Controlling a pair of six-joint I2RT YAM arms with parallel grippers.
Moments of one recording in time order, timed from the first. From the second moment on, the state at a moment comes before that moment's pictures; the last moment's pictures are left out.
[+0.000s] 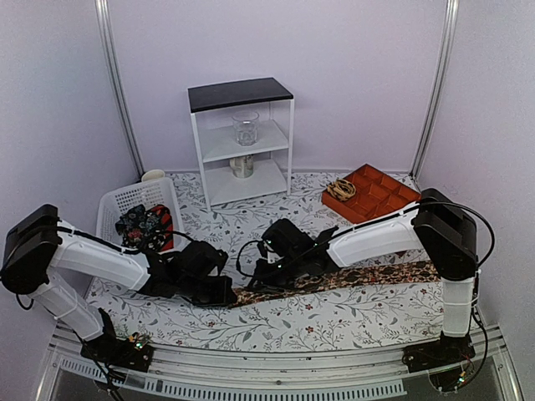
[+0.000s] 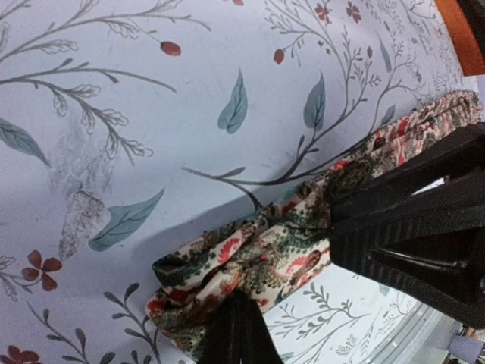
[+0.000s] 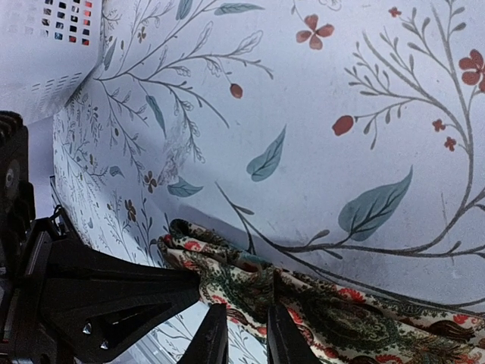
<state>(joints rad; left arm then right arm) -0.99 1.51 0.58 0.00 0.04 -0.93 1.06 2.03 1.27 -0.11 -0.27 0.96</state>
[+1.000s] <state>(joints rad) -0.98 1.29 0.50 -0.11 -0.10 -0.99 1.06 2.07 1.27 -0.11 -0.30 0.96</state>
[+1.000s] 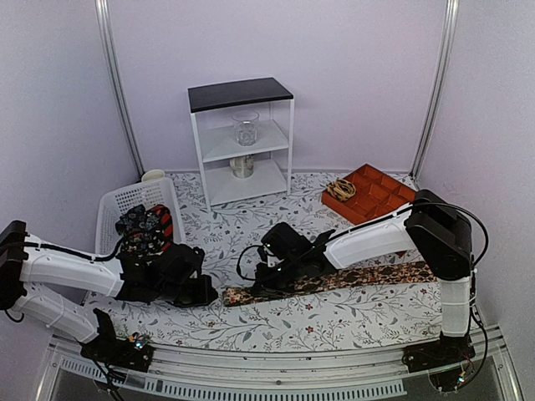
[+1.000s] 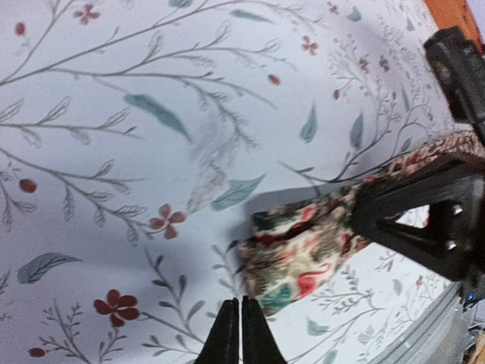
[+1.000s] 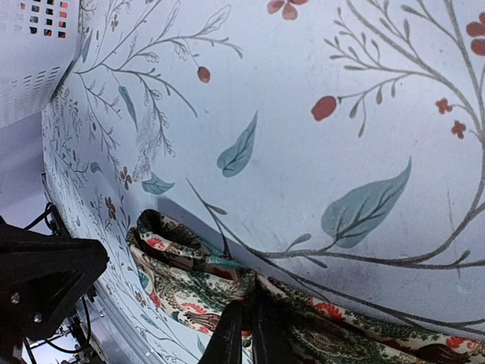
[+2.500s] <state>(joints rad) -0.83 1.29 0.33 0.20 0.16 -1.04 1.06 2.05 1.27 -0.11 -0.29 0.96</state>
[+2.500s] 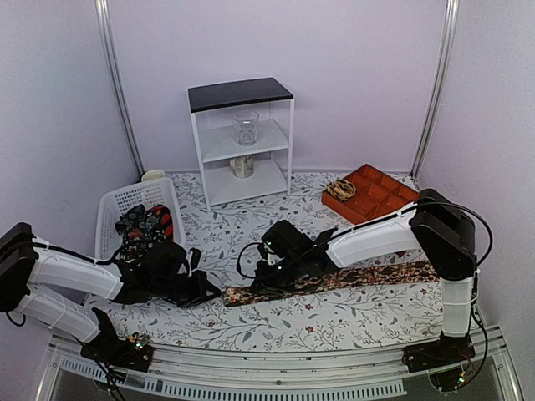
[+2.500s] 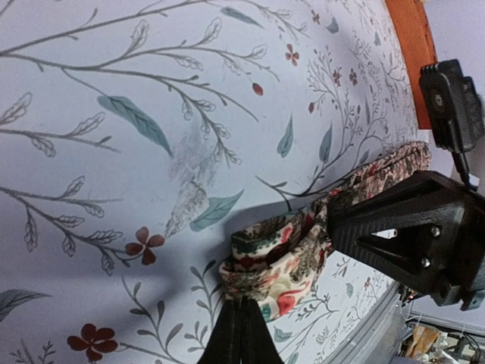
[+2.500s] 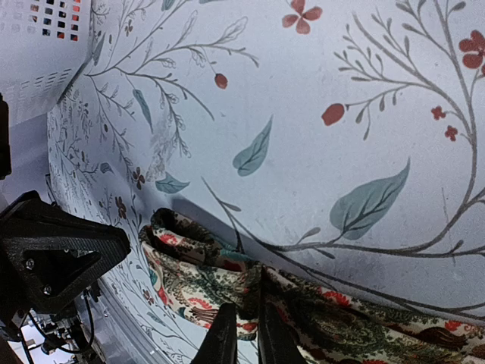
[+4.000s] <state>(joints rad) -0.83 1.47 0.41 0.23 0.23 -1.03 1.06 2.10 1.30 -0.08 -0.35 0.92</state>
